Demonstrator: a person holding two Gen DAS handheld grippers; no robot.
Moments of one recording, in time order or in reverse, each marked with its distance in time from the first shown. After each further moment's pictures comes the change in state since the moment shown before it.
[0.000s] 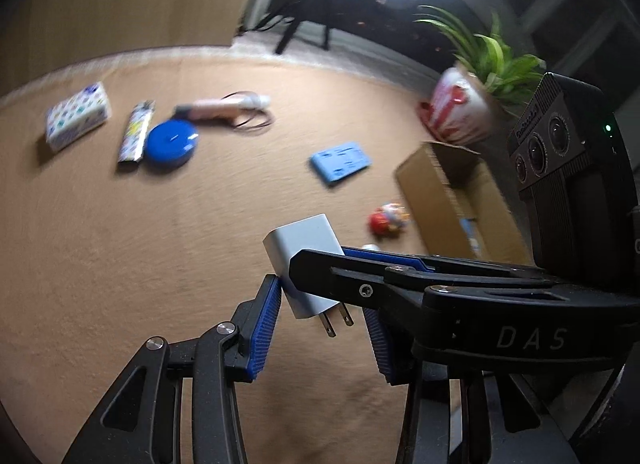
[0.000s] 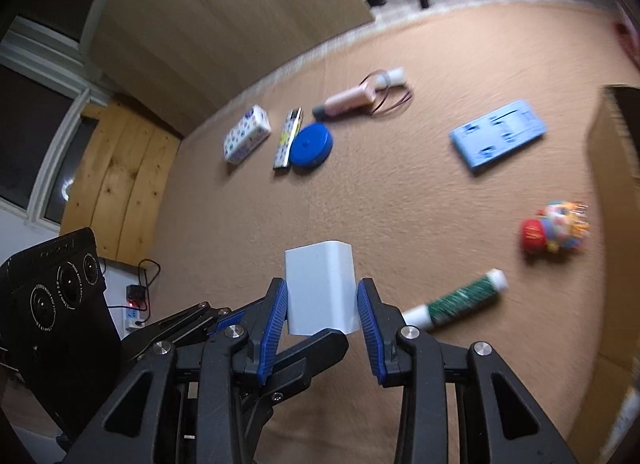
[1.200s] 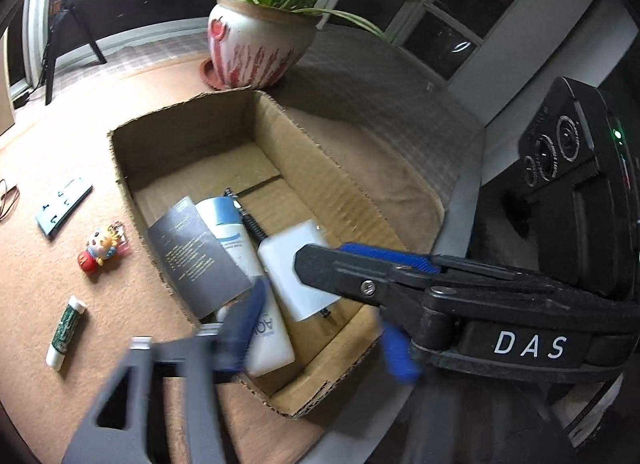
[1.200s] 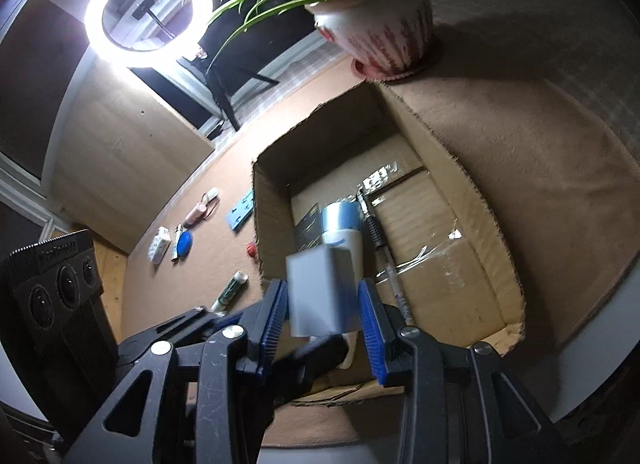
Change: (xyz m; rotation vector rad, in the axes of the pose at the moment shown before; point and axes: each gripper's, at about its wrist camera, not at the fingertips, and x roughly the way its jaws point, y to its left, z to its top) left arm 0.084 -0.237 -0.020 0.355 0.125 -0.193; right arm -0.174 -0.155 -0.089 0.297 -0.314 -0.231
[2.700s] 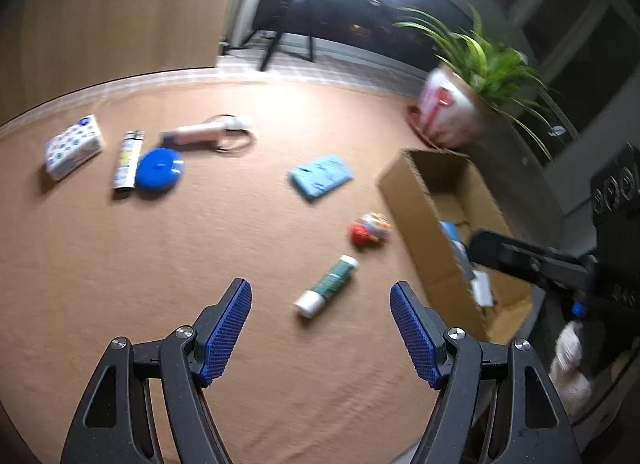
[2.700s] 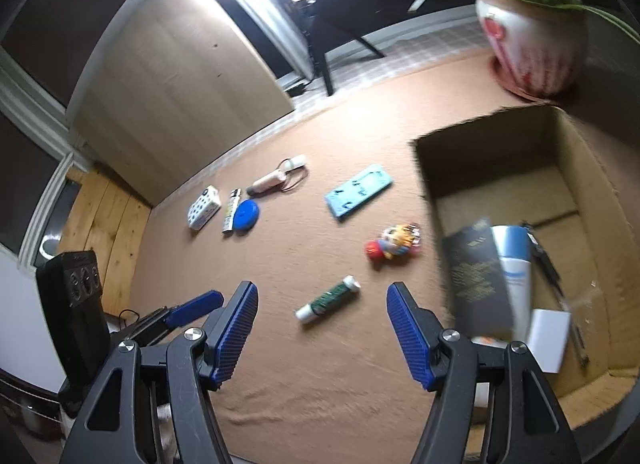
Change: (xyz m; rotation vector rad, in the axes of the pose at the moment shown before) left arm -0.131 0.194 -0.059 -0.334 -0.137 0.248; right arm 0.060 0.147 -0.006 -0.231 0.098 0.125
